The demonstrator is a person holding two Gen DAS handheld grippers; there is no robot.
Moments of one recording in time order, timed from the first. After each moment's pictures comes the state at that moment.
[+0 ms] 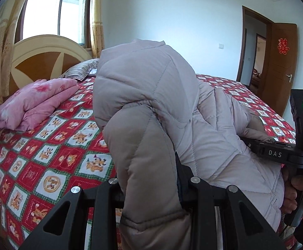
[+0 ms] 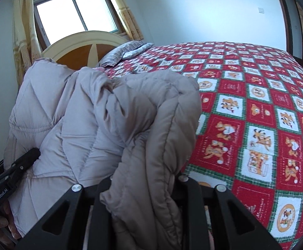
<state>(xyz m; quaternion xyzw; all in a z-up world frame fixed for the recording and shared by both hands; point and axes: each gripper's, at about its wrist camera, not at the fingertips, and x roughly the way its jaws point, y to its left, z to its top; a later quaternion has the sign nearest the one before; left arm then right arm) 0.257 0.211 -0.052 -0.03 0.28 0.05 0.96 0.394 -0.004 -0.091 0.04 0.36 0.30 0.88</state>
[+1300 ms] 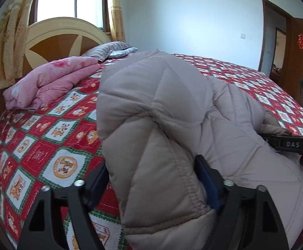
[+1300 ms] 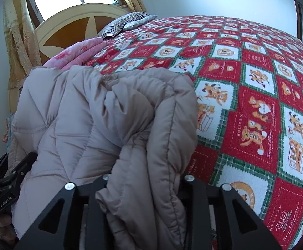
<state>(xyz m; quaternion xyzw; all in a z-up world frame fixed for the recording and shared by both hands) 0.269 0.269 -0.116 -0.03 0.32 0.12 0.94 0.427 0.051 -0.152 0.02 0.44 0.31 0.84</state>
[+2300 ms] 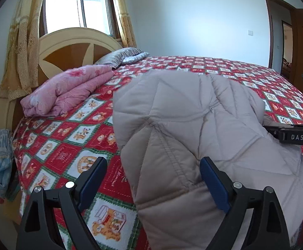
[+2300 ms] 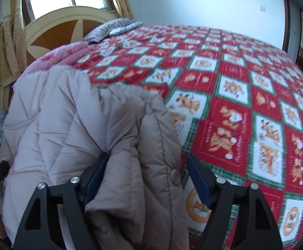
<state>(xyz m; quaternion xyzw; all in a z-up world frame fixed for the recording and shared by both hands) 0.235 0.250 -0.089 0.01 0.30 0.17 0.94 0.413 0.030 -0.128 -0.02 0.40 0.24 0.88</state>
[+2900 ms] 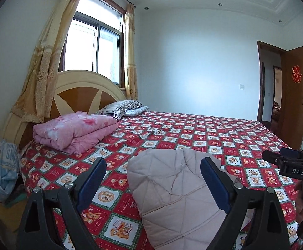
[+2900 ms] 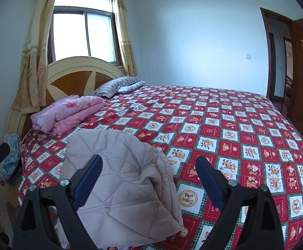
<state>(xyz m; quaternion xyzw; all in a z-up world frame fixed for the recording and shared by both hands) 0.118 0.230 0.027 -0.02 0.13 0.15 0.98 0.278 0.001 -0.005 -0.01 0.22 0.24 0.95</state>
